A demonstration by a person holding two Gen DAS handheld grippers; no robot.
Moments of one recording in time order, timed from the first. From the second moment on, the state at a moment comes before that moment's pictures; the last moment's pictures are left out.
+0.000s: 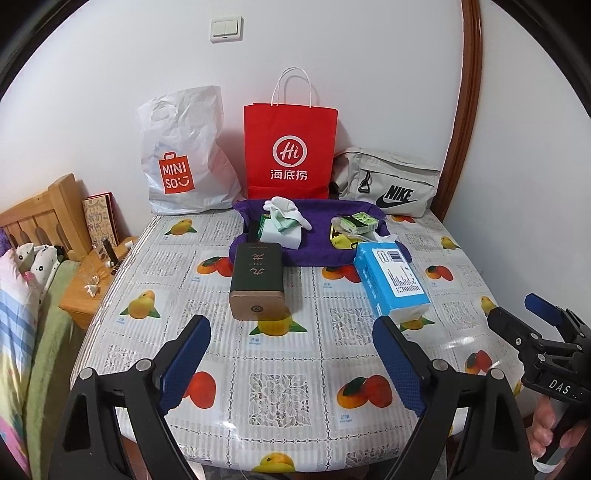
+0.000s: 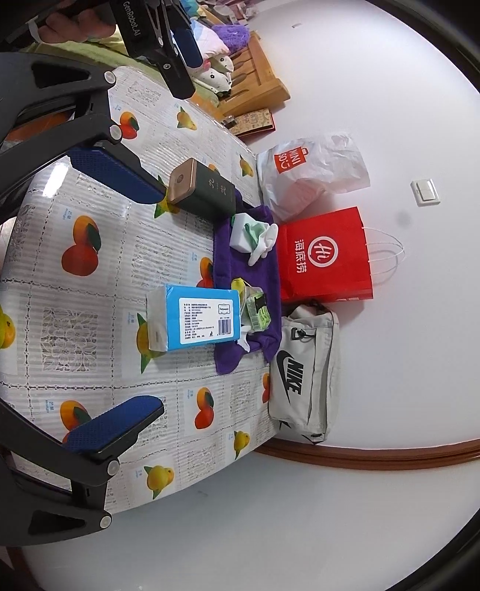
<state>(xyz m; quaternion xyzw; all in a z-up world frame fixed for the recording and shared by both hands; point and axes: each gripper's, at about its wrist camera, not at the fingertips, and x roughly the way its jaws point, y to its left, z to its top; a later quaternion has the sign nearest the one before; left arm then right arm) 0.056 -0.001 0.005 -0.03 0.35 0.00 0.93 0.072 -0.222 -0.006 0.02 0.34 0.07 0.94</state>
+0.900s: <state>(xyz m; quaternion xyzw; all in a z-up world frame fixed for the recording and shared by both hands) 0.052 0.002 0.005 -0.03 0.36 0.00 0.93 0.066 -0.220 -0.006 0.02 0.35 0.08 0.93</state>
